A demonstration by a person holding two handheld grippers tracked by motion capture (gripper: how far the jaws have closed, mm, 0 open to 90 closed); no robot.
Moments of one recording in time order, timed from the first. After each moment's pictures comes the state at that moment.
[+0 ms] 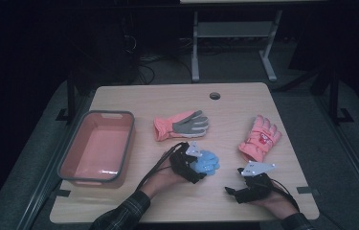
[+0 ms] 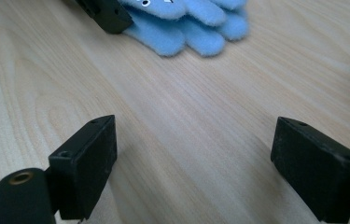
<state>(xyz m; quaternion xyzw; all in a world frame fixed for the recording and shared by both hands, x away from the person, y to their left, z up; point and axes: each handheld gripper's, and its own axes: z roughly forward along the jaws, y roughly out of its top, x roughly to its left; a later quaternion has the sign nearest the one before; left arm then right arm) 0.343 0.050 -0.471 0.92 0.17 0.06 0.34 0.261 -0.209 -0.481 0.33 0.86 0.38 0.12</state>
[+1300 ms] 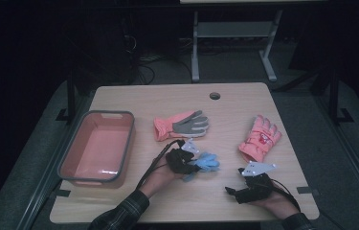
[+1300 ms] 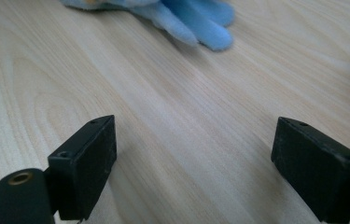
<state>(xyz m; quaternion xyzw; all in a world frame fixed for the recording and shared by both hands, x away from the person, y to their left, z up) 0.340 0.061 -0.450 0.92 0.20 0.02 0.34 0.260 -0.210 -0.481 0.34 0.85 0.38 0.12</state>
